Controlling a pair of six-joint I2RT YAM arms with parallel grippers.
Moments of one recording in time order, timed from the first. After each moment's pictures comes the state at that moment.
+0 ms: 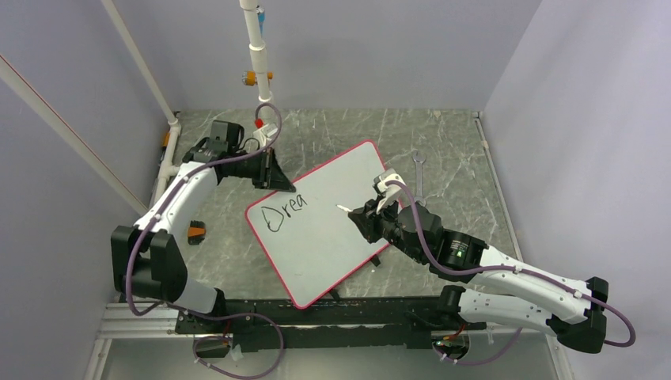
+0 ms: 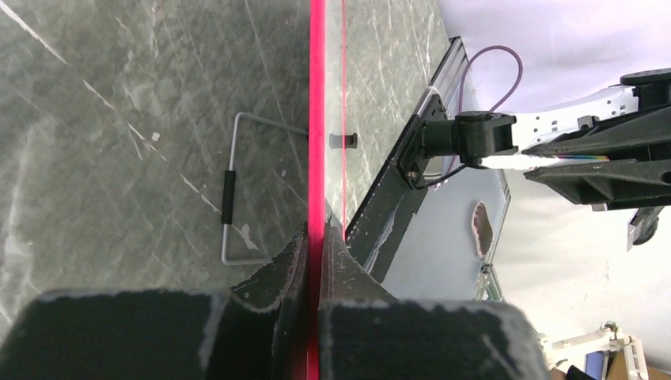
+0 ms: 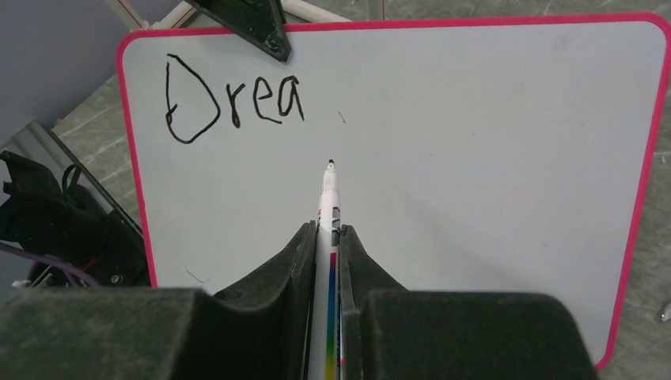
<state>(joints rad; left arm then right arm) -0.17 1.44 1.18 -0.65 1.00 -0.14 1.12 0.83 0.81 -0.23 0.36 0.29</state>
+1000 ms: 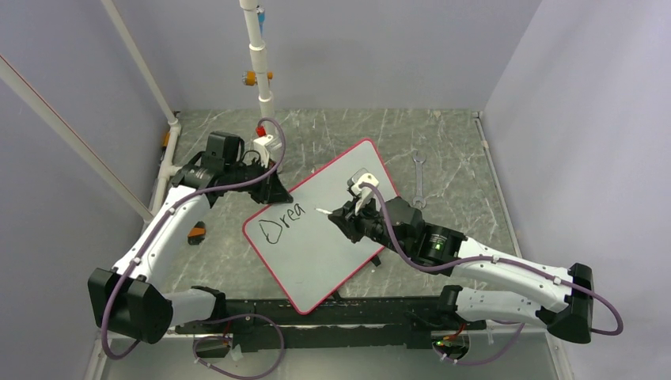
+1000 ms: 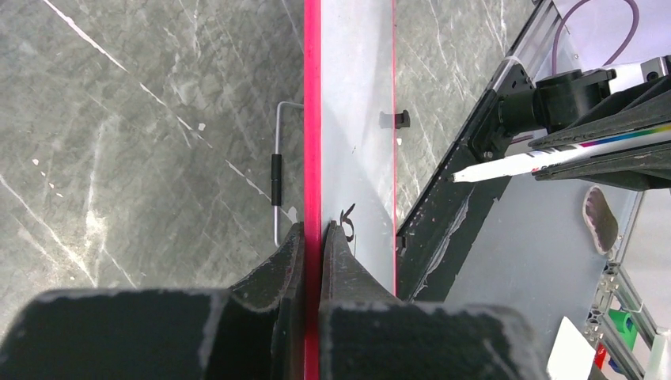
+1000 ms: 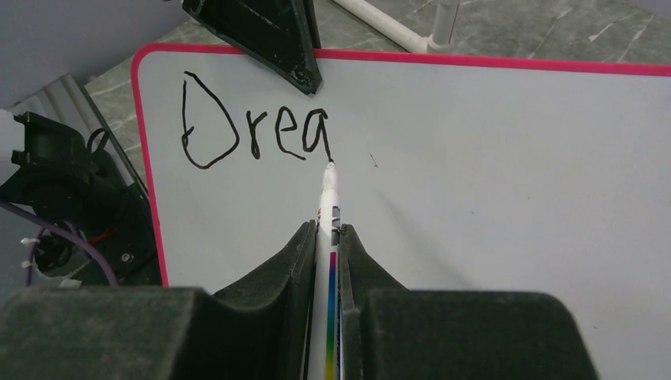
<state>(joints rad) -0.28 1.23 1.13 -0.70 0.77 0.01 1.12 0.97 0.83 -0.10 0.20 0.18</state>
